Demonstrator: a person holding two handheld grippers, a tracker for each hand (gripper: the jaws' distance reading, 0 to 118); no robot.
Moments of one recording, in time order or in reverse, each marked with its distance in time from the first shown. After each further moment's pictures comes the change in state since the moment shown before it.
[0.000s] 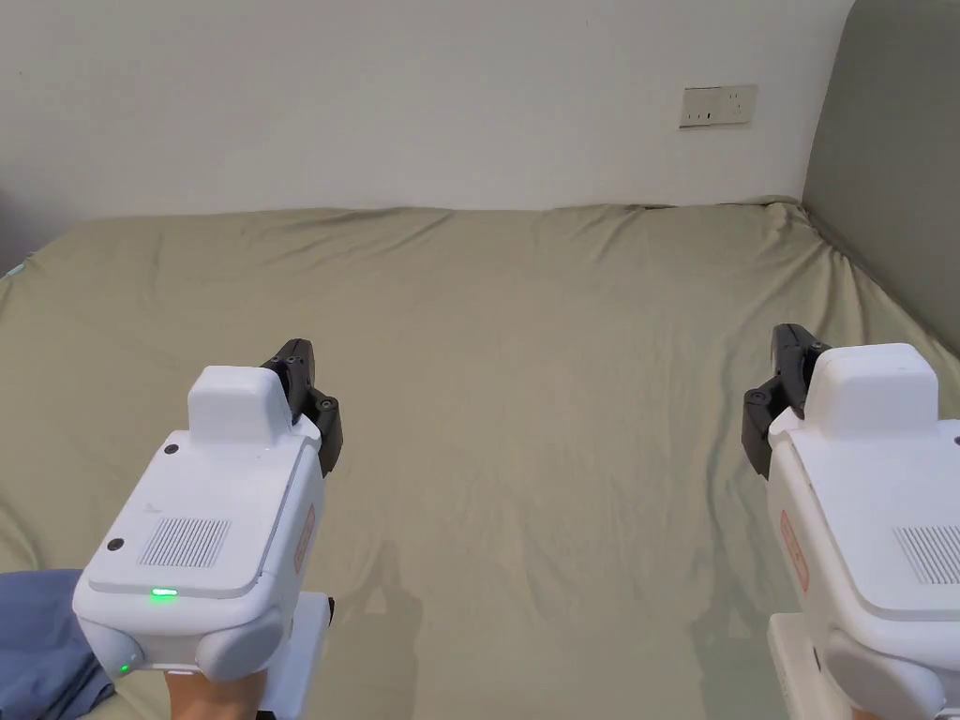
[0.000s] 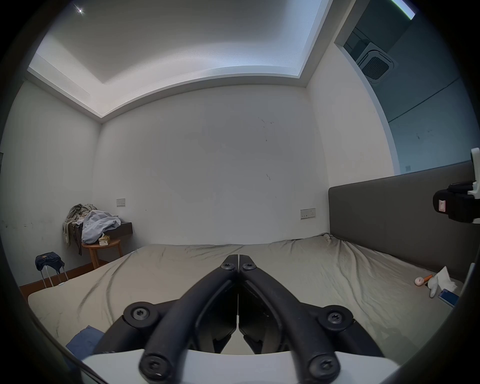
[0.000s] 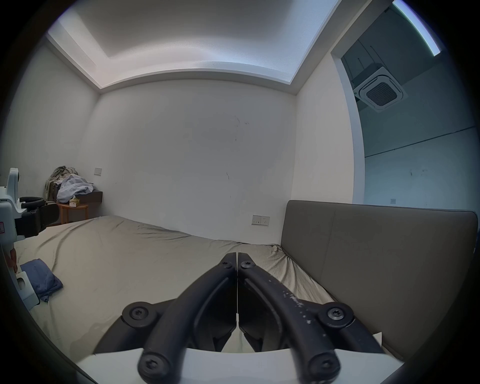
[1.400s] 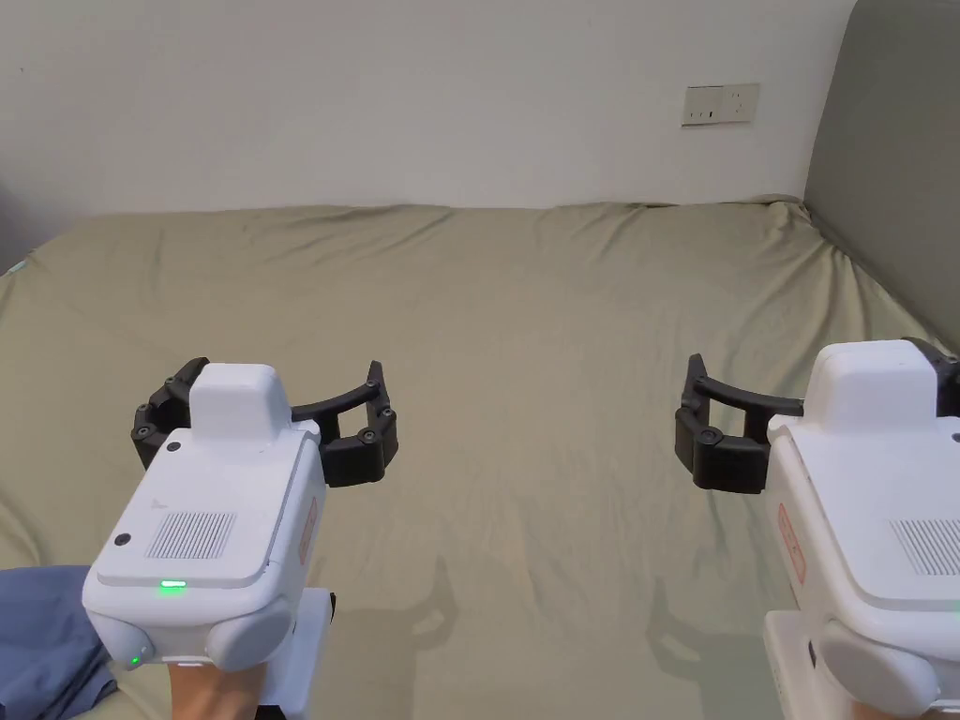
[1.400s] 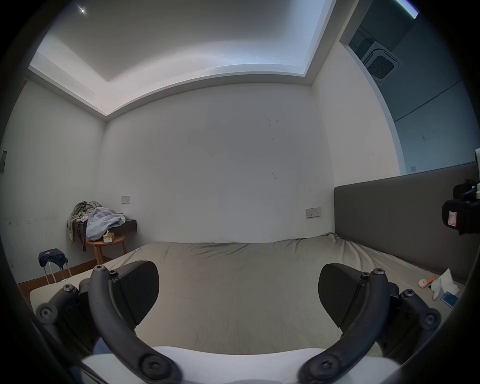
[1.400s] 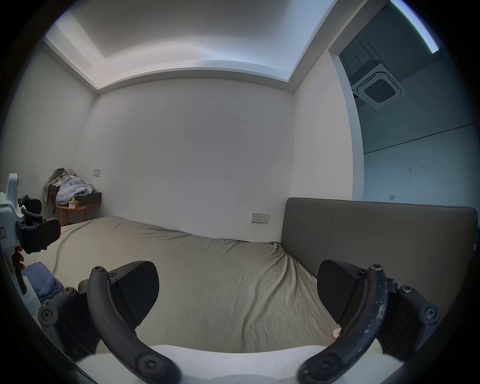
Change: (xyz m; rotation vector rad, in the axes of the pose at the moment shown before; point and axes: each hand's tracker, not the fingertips) left arm -0.004 -0.003 -0.003 -0.011 0.033 0.011; right arm -0.003 0.001 0.000 -0.014 -0.006 -0.016
